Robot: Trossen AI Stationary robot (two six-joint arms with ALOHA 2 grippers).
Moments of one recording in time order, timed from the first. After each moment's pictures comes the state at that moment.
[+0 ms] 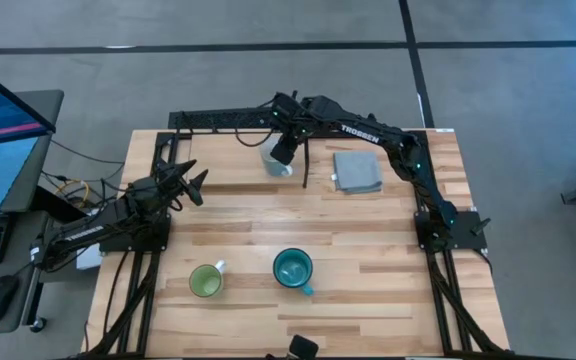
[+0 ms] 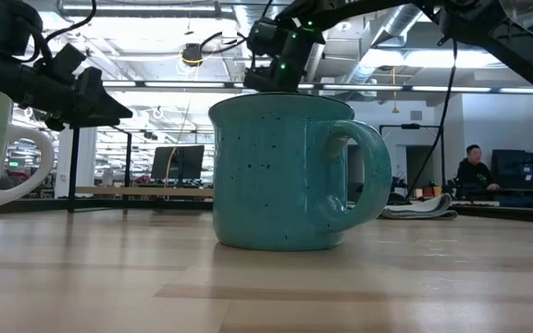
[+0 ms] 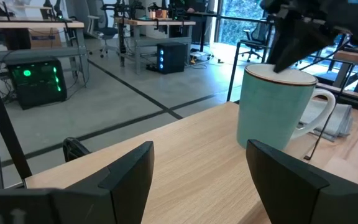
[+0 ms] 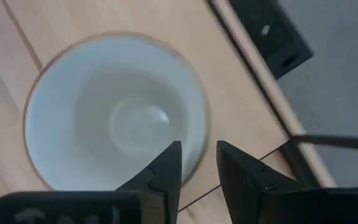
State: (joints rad) left arm 0.41 0.08 0.06 -0.10 -0.43 -0.14; right arm -0.42 2.25 2.27 -1.15 0.08 0.00
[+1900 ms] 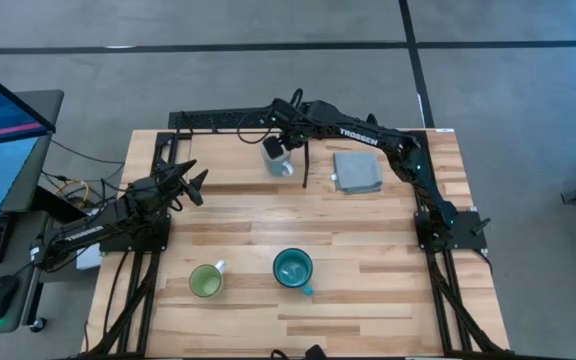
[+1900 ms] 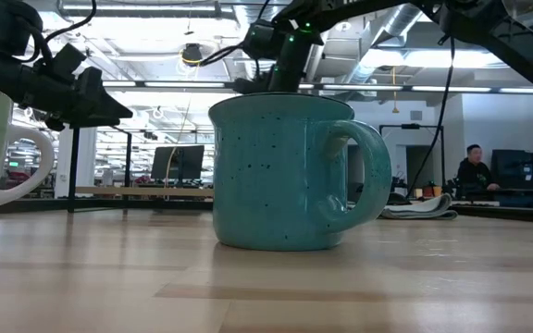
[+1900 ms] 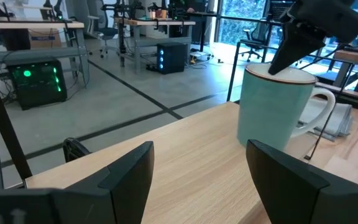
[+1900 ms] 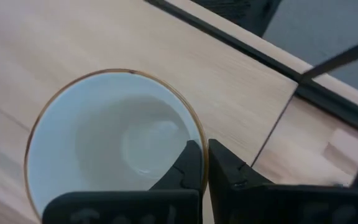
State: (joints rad) left arm 0.41 0.08 0.06 -0.10 -0.43 -0.14; right arm -0.40 2.25 2.24 -1.13 0.16 0.54
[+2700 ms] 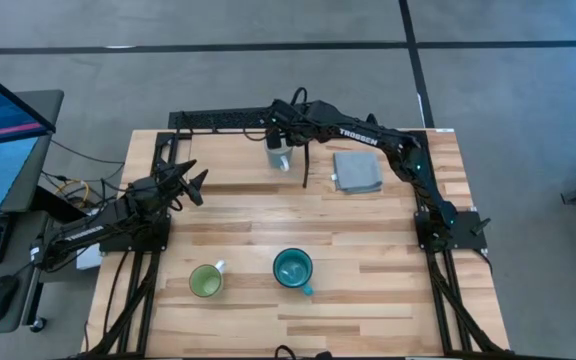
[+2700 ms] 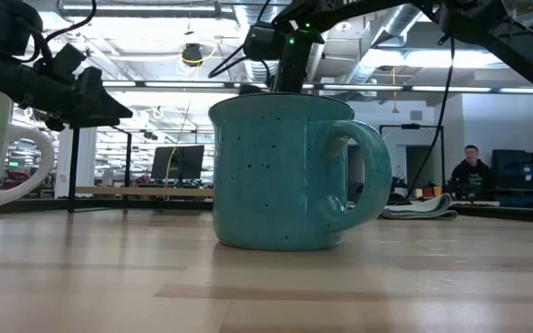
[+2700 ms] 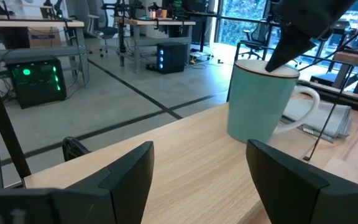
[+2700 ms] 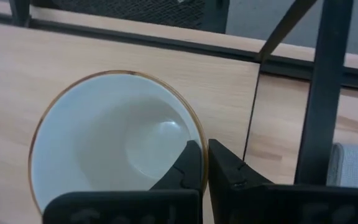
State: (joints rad) left arm 0.41 0.08 0.06 -0.10 -0.43 -0.15; right arm -0.40 2.25 2.24 -1.16 0.26 0.87
